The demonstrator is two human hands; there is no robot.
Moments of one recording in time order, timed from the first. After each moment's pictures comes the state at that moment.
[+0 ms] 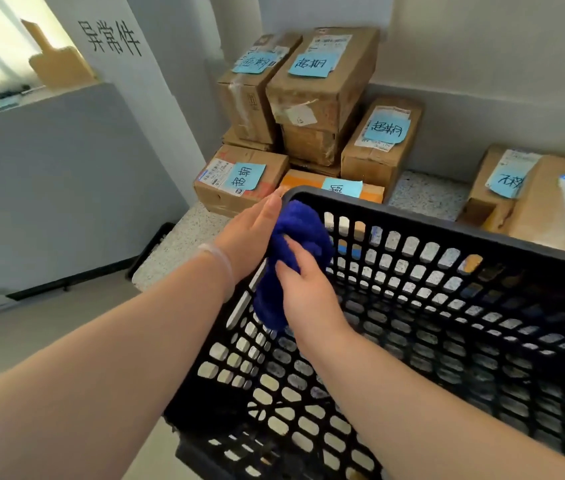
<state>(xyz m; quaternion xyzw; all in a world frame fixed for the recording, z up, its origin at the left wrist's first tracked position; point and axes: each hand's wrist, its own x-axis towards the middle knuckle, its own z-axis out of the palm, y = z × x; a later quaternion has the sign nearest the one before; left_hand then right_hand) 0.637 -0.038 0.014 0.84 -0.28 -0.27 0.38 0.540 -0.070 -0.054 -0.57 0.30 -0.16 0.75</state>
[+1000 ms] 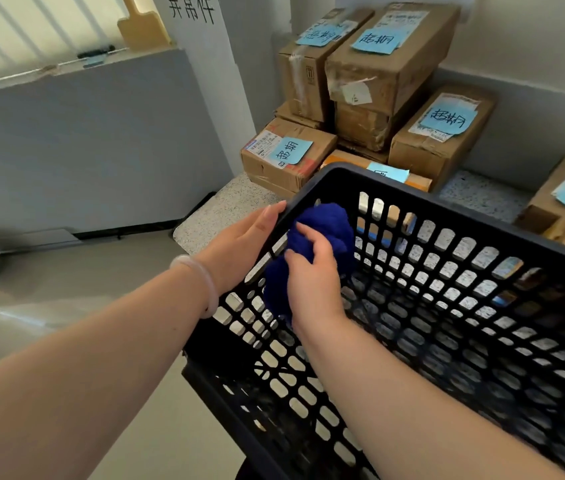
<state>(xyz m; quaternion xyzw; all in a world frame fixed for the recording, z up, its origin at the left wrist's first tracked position) 0.607 0.029 0.002 0.86 -0.20 -0.27 0.39 0.537 -0.045 -0.063 -0.52 0.34 -0.15 0.77</state>
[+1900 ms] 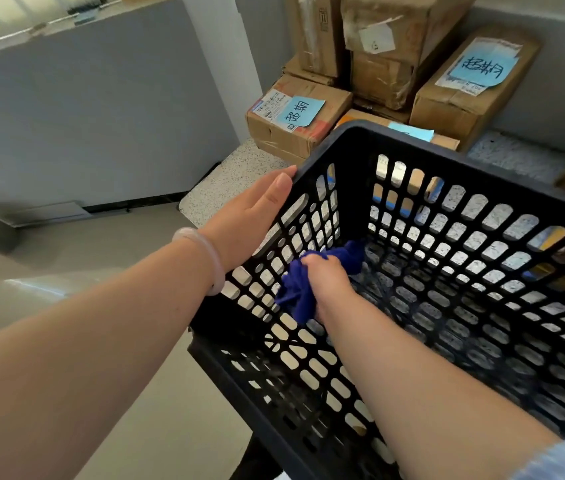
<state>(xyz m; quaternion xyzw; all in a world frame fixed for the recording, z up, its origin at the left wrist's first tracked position) 0.605 0.028 0.004 0.88 -0.26 -0.25 0.32 0.544 -0.056 -0.131 -0.43 0.47 0.08 0.76</state>
